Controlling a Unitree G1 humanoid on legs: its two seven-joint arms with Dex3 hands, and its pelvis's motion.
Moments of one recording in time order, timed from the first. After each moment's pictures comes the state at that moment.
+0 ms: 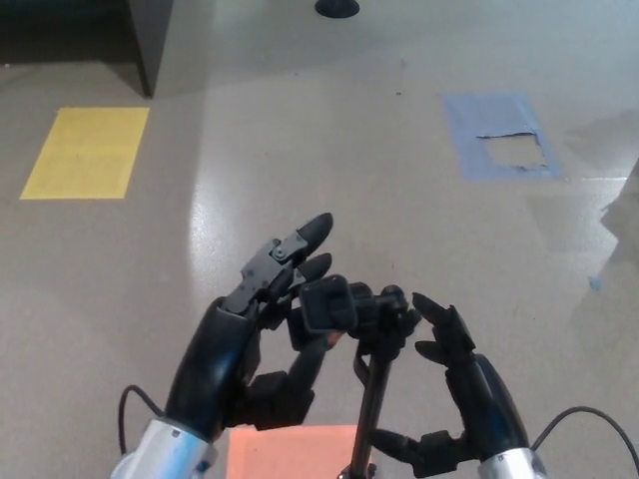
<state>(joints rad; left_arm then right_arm) -0.03 0.10 -0.21 -0.02 -0.01 -0.30 -0.17 -0.26 -0.06 0.22 0.73 -0.39 -0.39 -0.28</state>
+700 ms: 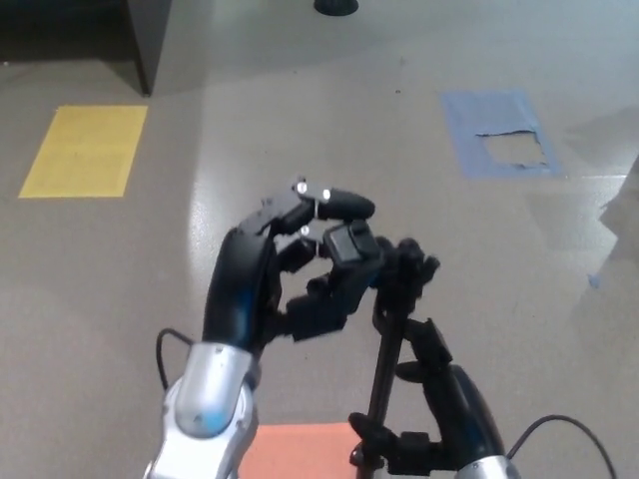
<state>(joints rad) -0.27 -0.07 -0.12 0.04 0.06 -0.08 0.02 -0.28 0.00 0.26 0.81 -0.39 -0.39 -0.32</state>
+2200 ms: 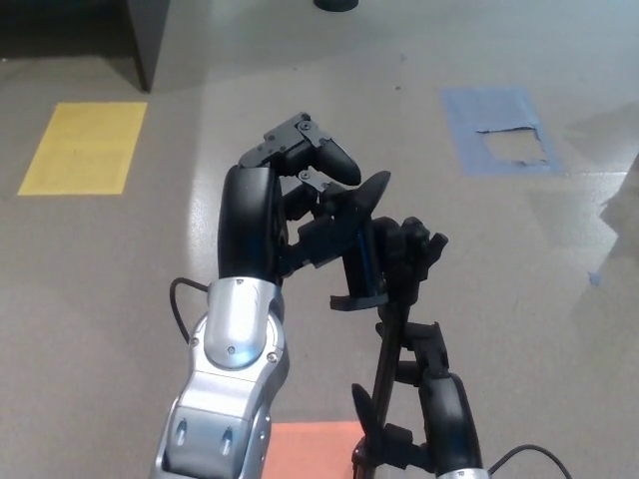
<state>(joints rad) -0.37 -0.14 -0.11 -0.03 0.05 0.16 0.17 -0.35 0.10 0.15 1.07 -0.28 -0.65 -0.36</state>
